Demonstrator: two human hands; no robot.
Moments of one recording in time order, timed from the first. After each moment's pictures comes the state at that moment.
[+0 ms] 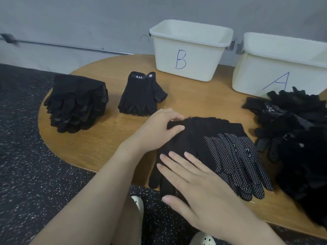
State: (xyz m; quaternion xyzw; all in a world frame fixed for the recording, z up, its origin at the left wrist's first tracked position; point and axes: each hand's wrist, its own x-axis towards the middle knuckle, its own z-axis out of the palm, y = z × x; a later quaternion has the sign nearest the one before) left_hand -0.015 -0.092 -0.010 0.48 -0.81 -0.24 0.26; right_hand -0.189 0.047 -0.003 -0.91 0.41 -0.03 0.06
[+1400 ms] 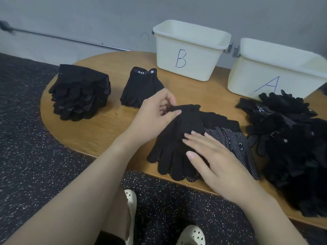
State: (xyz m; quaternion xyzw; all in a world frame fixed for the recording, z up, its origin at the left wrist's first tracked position) left_hand -0.011 -0.061 0.018 0.44 -0.72 -0.30 0.45; right_hand -0.222 0.034 0.015 -0.84 0.50 -0.17 0.13
